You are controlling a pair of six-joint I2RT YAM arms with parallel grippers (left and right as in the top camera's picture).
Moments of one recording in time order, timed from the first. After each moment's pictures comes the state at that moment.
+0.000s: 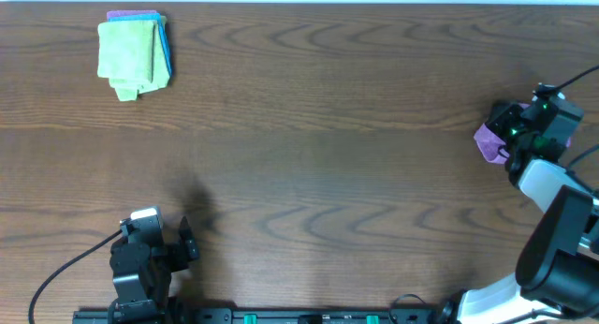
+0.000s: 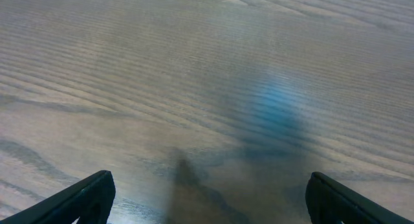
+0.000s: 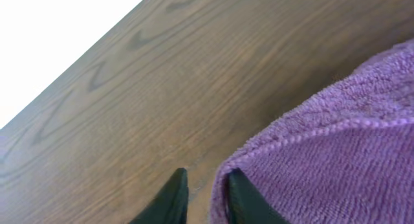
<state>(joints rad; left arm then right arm) 0.13 0.01 0.18 -0.81 -0.03 -0.06 -0.43 1.76 0.84 0.30 -0.30 0.42</state>
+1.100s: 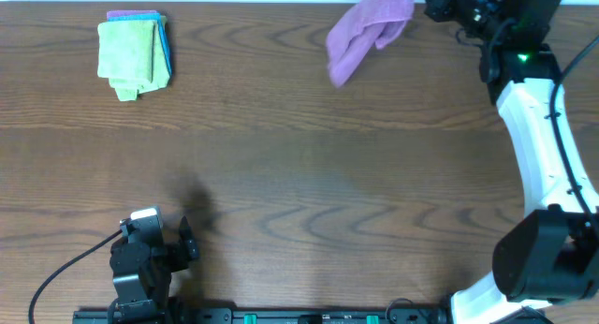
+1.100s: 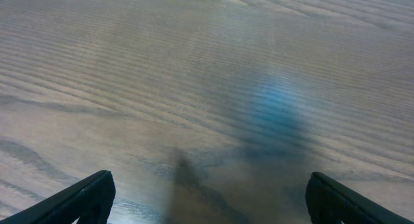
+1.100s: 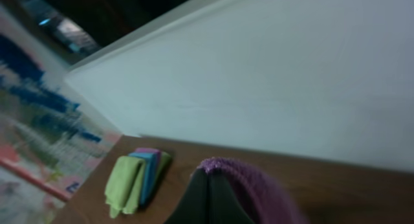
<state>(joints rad) 0.13 0.01 0.18 -0.81 -0.03 -0.06 -0.04 1.77 1.58 0.00 -0.68 0.46</state>
